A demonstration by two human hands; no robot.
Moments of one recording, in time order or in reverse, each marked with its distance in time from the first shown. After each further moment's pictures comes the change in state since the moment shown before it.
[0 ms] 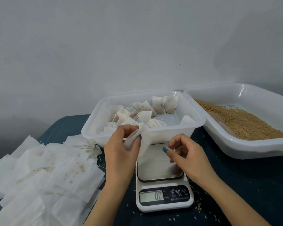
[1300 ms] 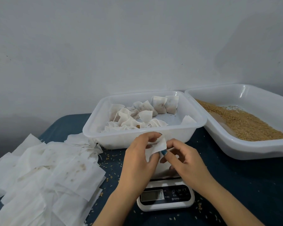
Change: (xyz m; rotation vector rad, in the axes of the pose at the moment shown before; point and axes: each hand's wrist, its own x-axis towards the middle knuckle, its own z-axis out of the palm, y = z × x) left_hand -0.019 0.004 0.014 0.031 -0.318 0.077; right_hand -0.011 -0.007 0.009 0.003 -0.137 -0.139
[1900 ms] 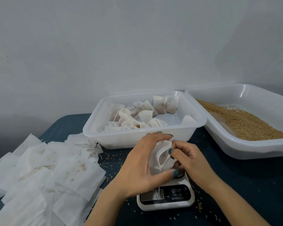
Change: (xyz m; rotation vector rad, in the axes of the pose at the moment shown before) left_hand 0.004 0.006 -0.017 -0.047 -0.345 0.139; right_hand 0.003 -0.003 -0.007 0.231 -0.028 0.108
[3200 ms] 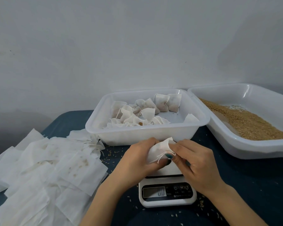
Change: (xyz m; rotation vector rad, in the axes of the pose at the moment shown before) left_hand 0.002 -0.021 -0.003 0.081 -0.047 -0.190; right_hand -0.003 0.011 -0.003 -0.765 0.233 -0.771
